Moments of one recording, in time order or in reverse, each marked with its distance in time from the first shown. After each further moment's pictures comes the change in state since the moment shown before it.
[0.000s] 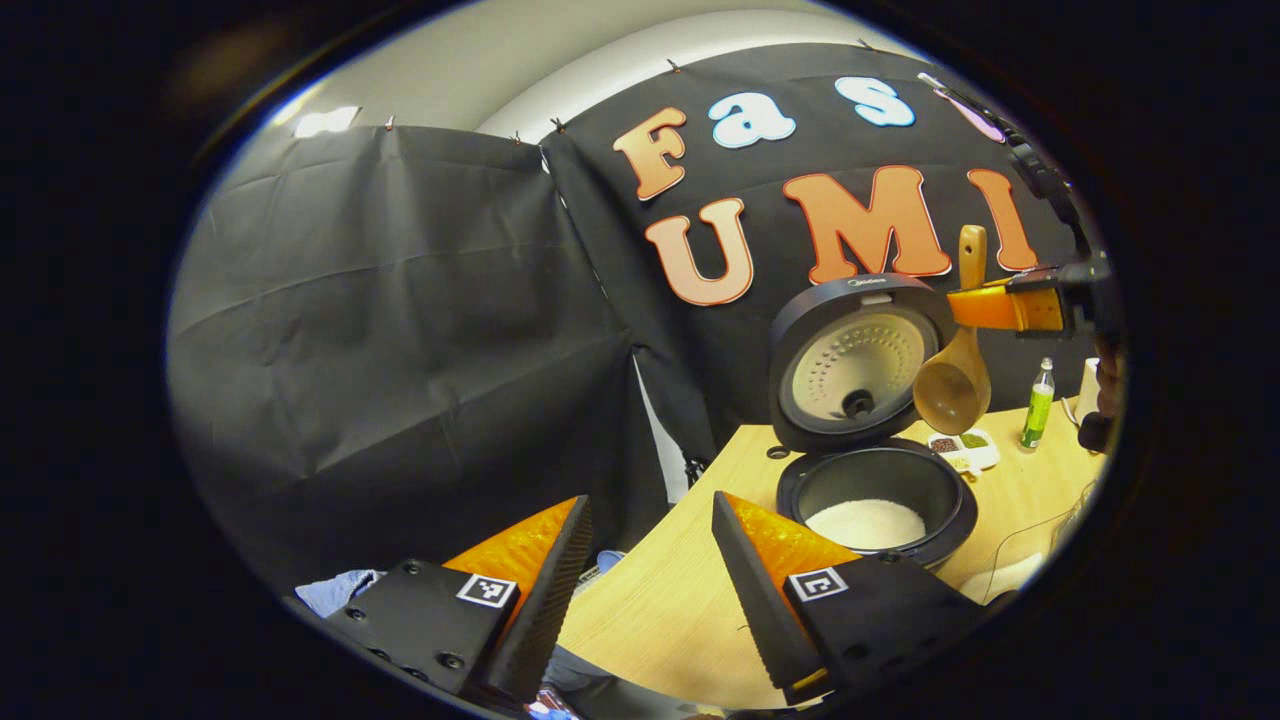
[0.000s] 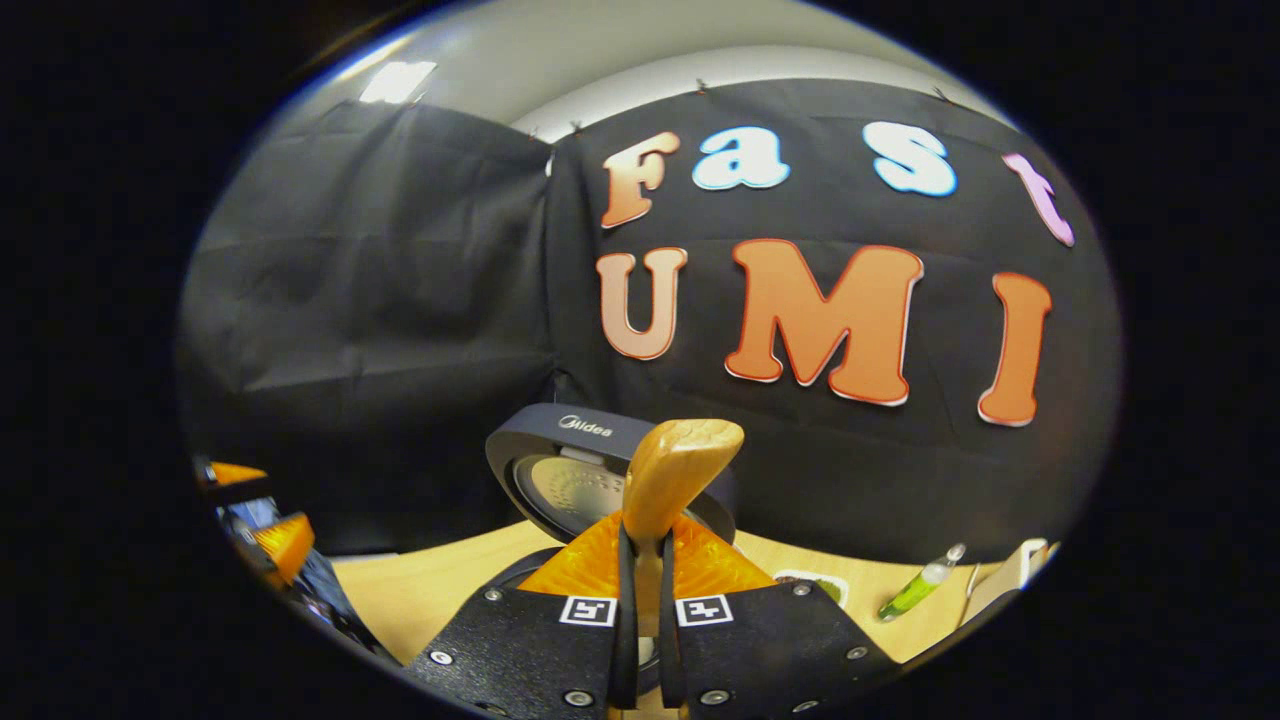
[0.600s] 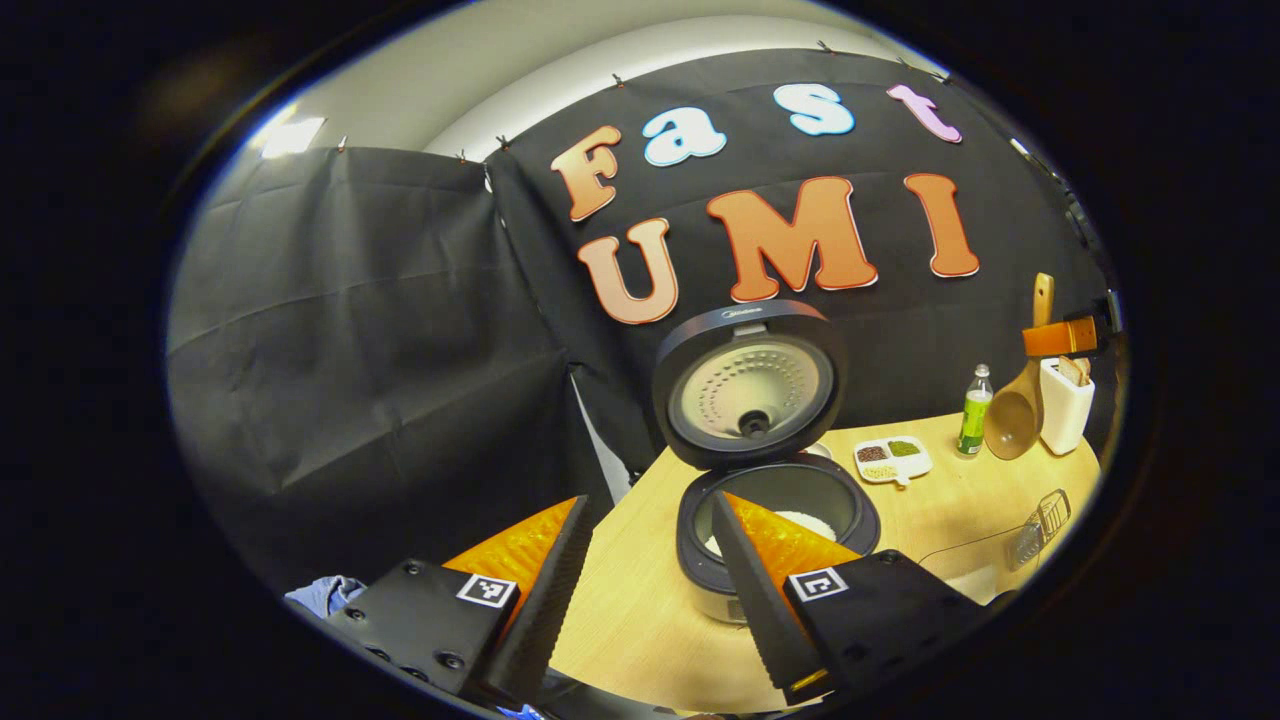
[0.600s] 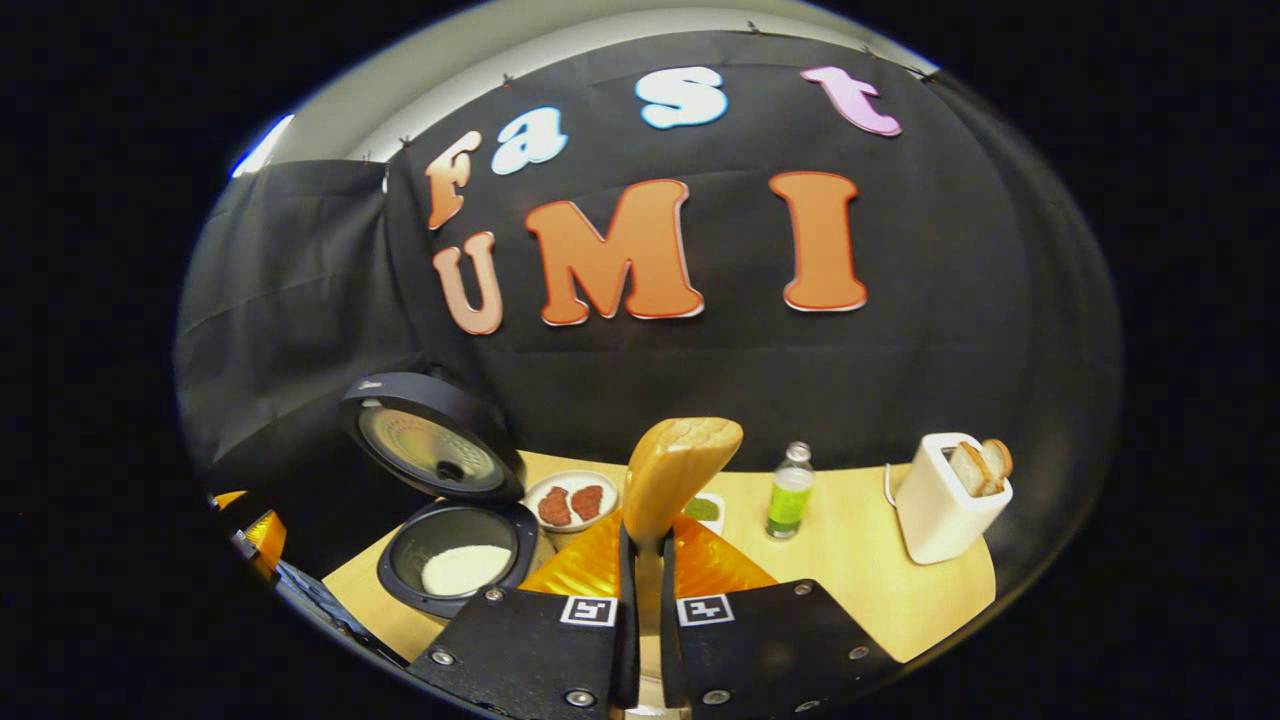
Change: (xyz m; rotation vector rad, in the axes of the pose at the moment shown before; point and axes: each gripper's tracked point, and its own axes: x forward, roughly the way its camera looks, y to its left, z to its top) left arm -0.036 -0.093 0.029 0.033 -0.038 -0.148; right arm -0.131 -0.198 -0.072 0.206 0.141 -0.346
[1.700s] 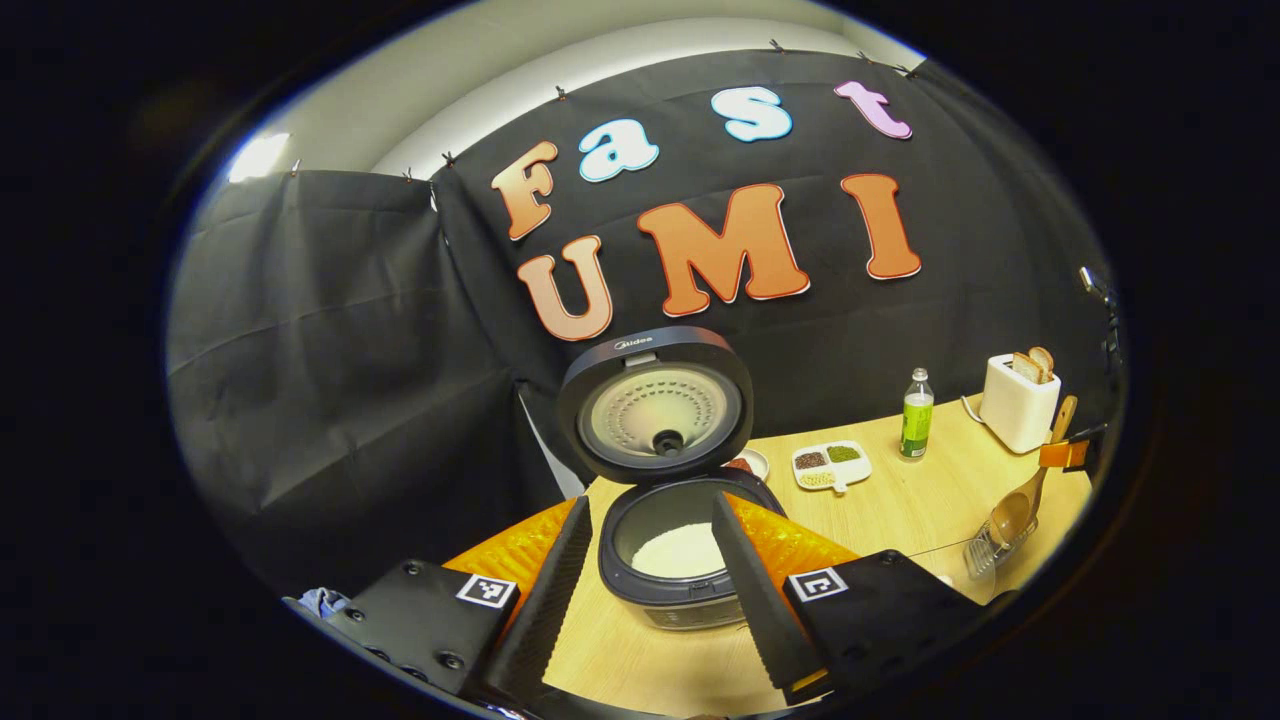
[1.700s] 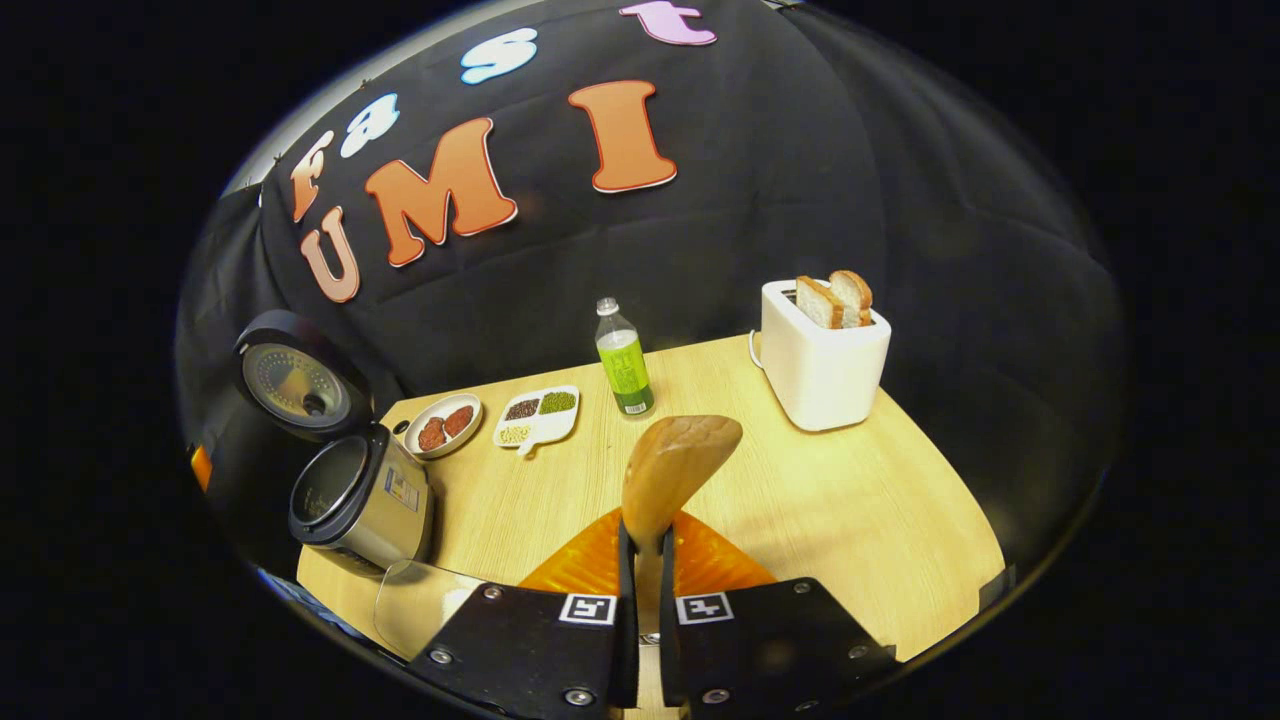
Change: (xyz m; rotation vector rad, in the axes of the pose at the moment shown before) left arm -0.019 -0.064 0.025 0.040 -0.017 -0.093; right arm -0.039 -0.121 -0.144 0.177 0.230 -0.240
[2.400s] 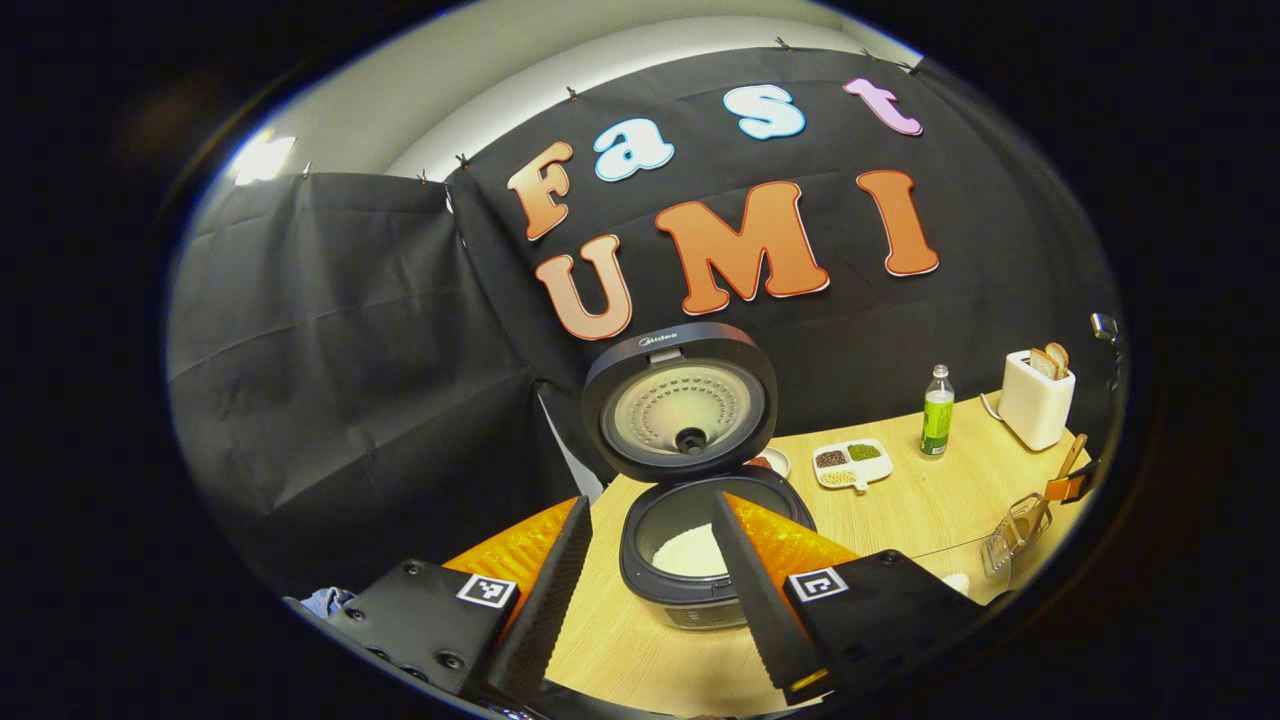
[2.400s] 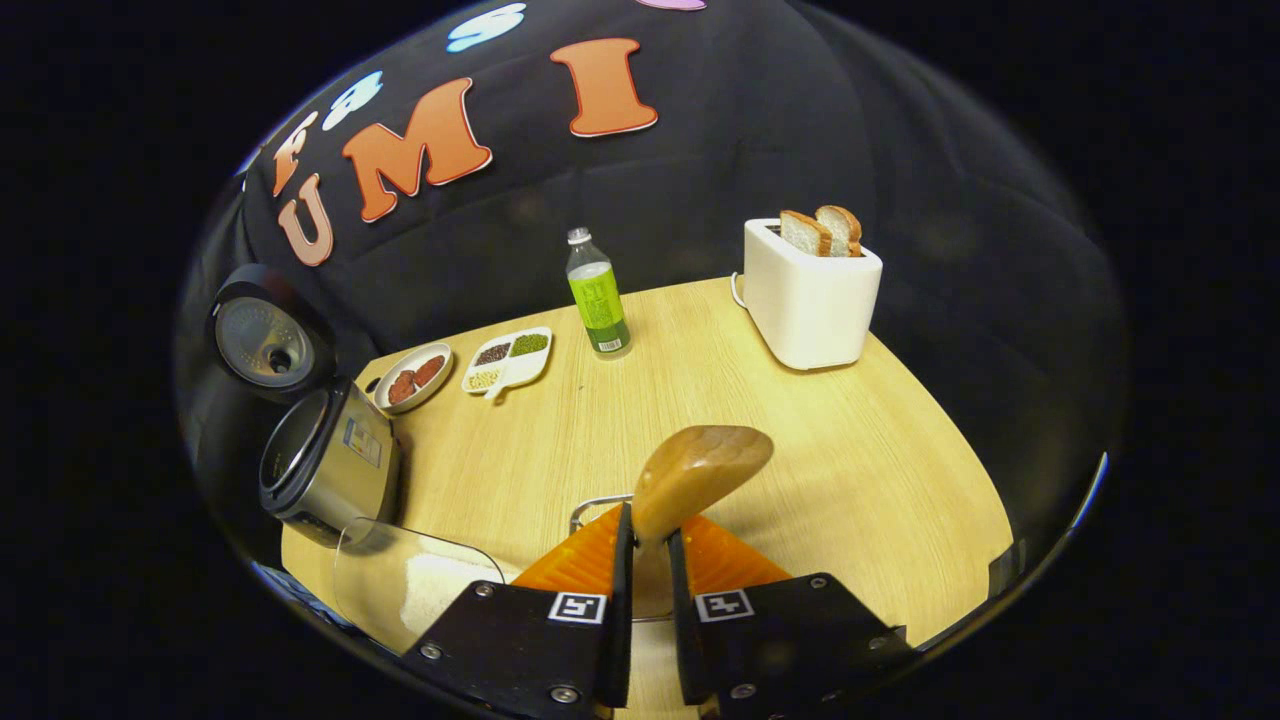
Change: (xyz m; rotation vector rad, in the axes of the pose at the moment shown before) left arm 0.003 0.005 -0.002 0.010 -0.002 0.034; right arm 0.009 -0.027 -0.054 -0.021 0.145 -0.076
